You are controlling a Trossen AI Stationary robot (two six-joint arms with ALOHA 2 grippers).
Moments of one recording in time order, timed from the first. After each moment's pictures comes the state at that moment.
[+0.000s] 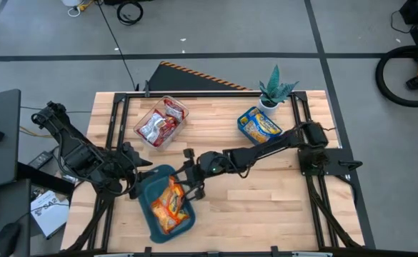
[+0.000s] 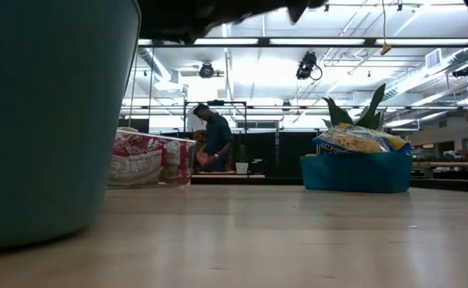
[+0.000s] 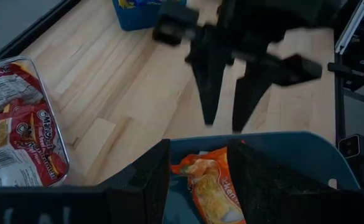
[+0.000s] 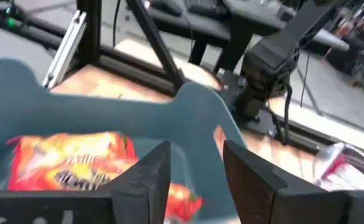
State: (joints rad) left arm -0.78 1.08 1.17 -1.07 -0.76 -0.99; right arm 0.20 2.01 1.44 0.26 0.03 -0.29
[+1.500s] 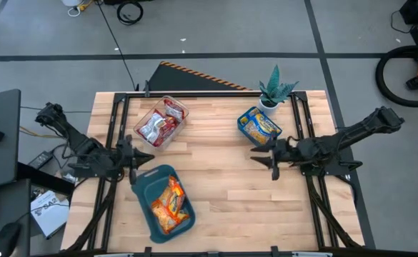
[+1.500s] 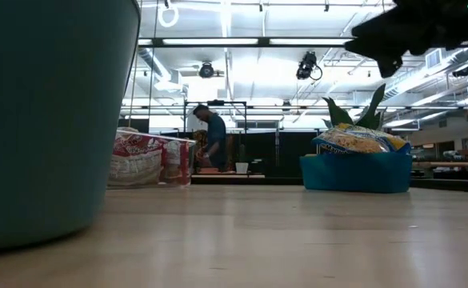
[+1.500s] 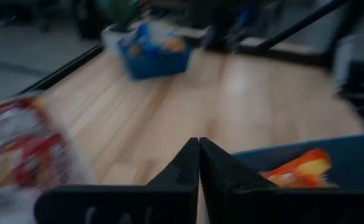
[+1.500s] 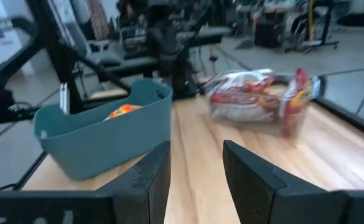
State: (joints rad) left arm -0.69 0.47 0.41 -0.40 -0.88 -0.48; right arm 0.33 0.77 0.29 0.37 0.40 0.16
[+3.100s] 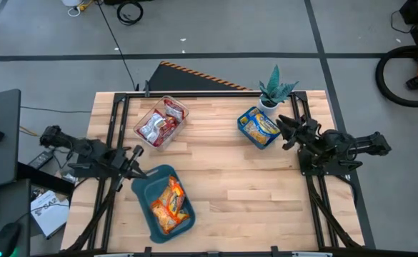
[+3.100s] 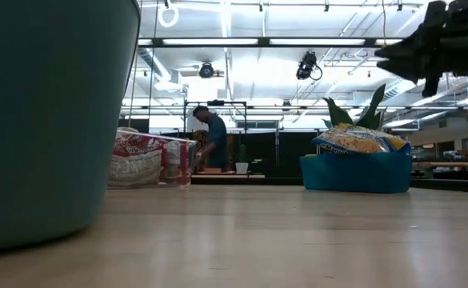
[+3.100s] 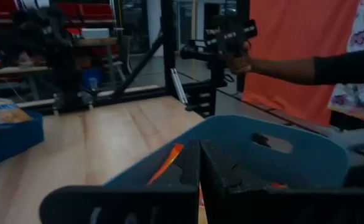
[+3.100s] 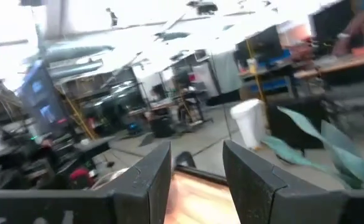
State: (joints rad) left arm -0.41 0.00 0.08 -0.06 0.01 0.02; right arm 0.13 0.00 0.01 0.34 0.75 0.09
